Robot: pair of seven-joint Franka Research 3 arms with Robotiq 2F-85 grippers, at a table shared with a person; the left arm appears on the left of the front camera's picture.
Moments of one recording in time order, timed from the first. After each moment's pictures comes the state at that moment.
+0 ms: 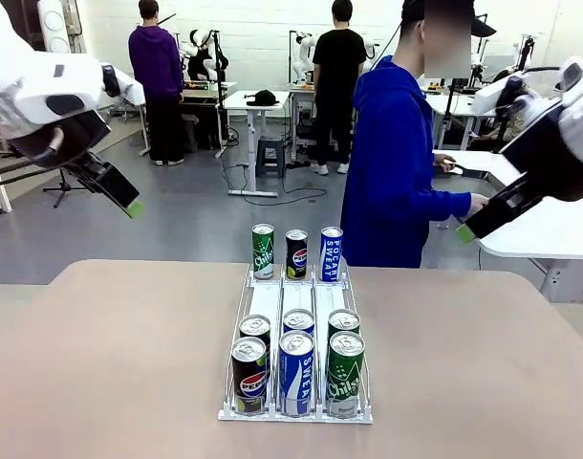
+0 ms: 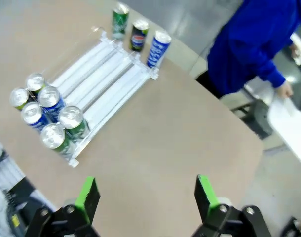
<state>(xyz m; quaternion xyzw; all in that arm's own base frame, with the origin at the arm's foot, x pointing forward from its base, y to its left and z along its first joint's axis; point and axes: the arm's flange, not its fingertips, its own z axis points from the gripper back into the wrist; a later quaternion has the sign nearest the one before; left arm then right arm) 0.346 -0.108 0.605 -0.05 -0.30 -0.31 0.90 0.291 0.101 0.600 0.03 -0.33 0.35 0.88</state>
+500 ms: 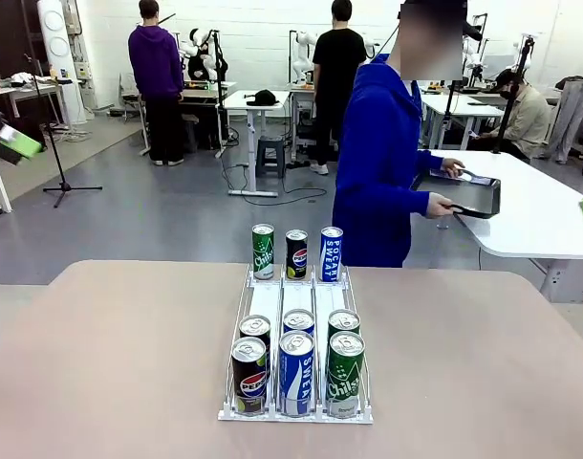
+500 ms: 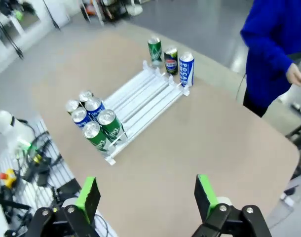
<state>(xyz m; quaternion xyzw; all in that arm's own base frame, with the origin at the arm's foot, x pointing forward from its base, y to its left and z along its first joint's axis) 0.347 0.055 0.646 -0.29 -0.30 -0.28 0.87 0.289 -0.064 0.606 0.25 -0.36 0.33 0.84</state>
